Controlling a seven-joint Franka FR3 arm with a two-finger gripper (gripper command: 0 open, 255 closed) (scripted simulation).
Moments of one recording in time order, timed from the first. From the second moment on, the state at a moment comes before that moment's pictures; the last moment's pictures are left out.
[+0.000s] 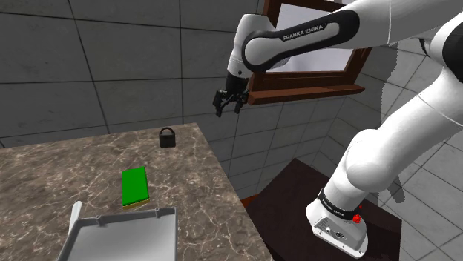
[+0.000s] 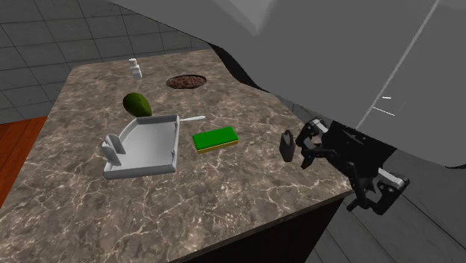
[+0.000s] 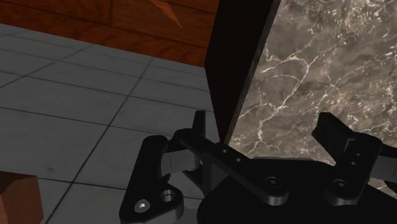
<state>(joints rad) 0.11 -0.30 0.11 -2.35 0.13 2.15 0.29</state>
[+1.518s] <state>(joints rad) 0.22 0.31 0.20 -1.94 0.12 2.56 0.45</state>
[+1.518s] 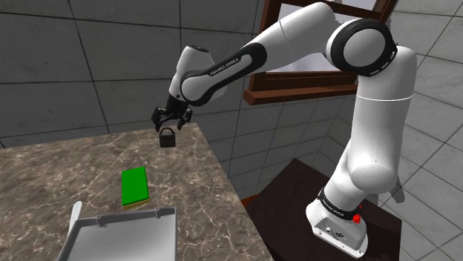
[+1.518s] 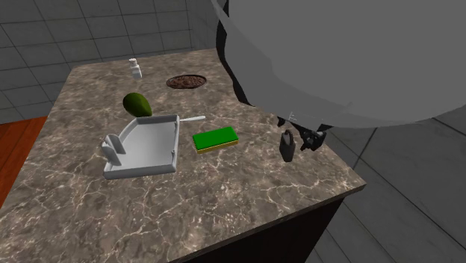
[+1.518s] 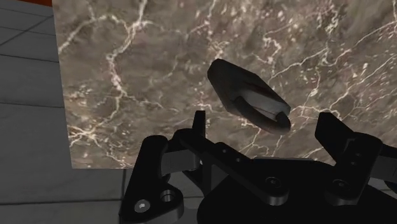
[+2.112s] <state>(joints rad) 0.22 0.34 0.20 -1.93 0.11 2.58 0.46</state>
